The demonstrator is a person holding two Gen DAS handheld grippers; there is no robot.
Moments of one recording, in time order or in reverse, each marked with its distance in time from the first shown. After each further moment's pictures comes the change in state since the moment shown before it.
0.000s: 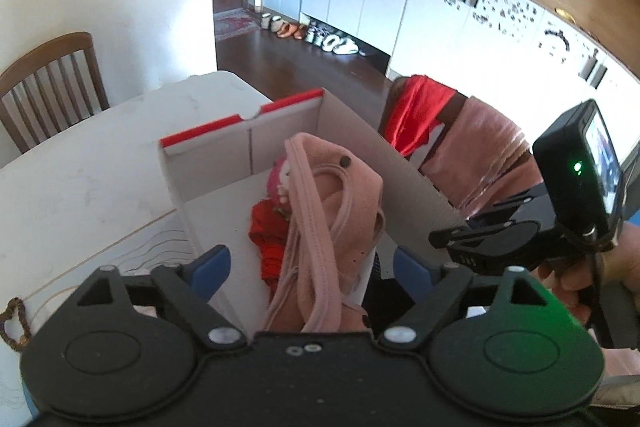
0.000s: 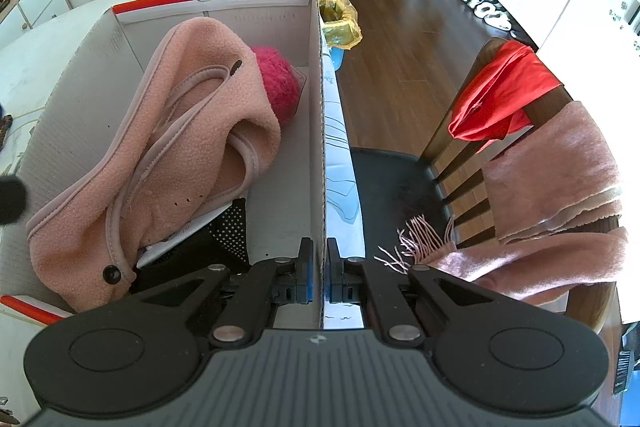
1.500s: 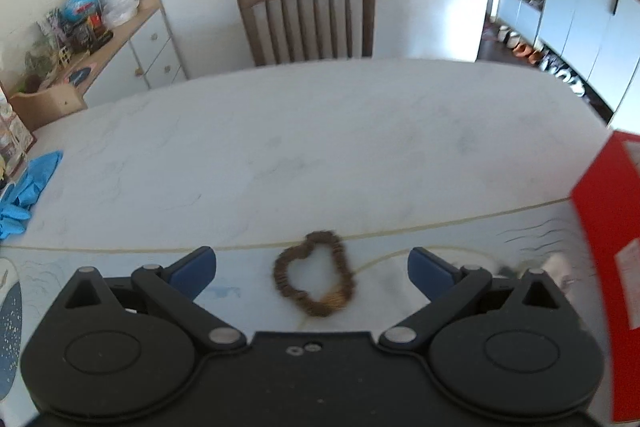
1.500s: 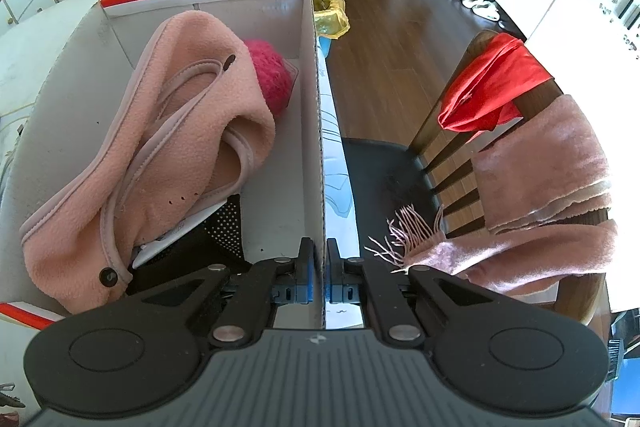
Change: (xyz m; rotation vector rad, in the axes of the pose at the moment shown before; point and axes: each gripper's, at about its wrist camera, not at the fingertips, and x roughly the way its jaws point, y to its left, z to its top) left arm -0.016 0.281 -0.080 -0.373 0.045 0.538; right arm 0.002 0.007 0.005 -0.014 0.041 -0.041
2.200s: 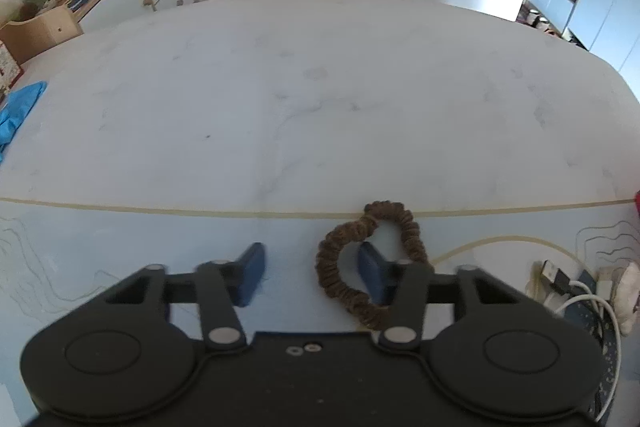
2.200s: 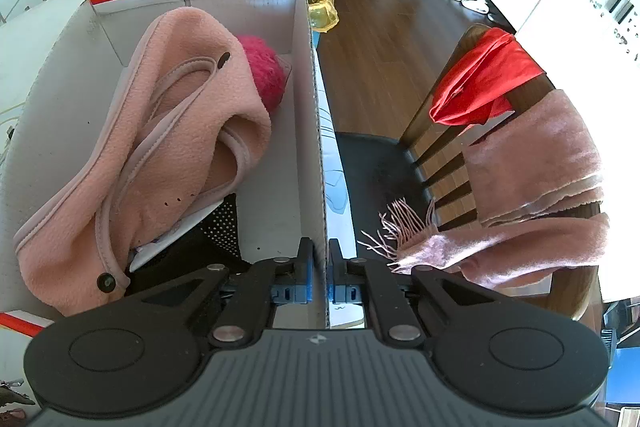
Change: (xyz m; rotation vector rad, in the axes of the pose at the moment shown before) left arm 0.068 0.036 -0.010 -0.101 0.130 -0.017; right arm 0.002 0.004 0.003 0.009 0.022 -0.033
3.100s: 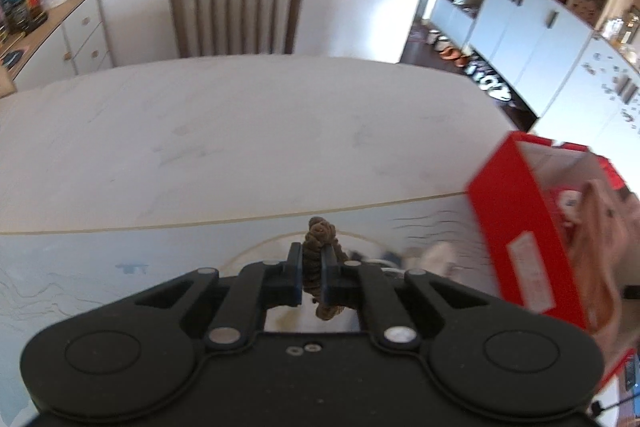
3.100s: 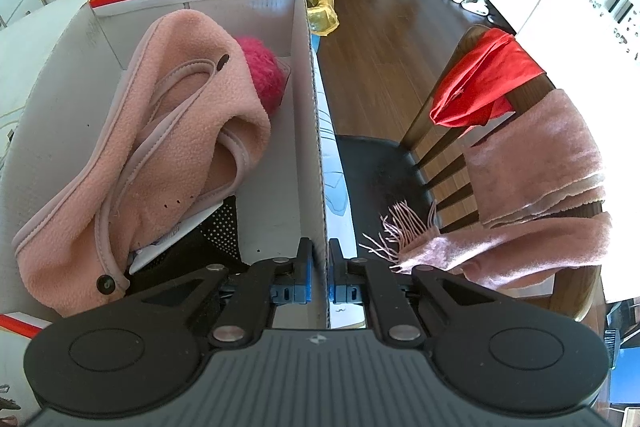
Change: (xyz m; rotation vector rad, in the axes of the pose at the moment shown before) left arm -0.117 -0.068 -0.018 0.099 -0.108 -0.265; right arm 0.000 0.000 -0.003 0.003 -0.016 0.012
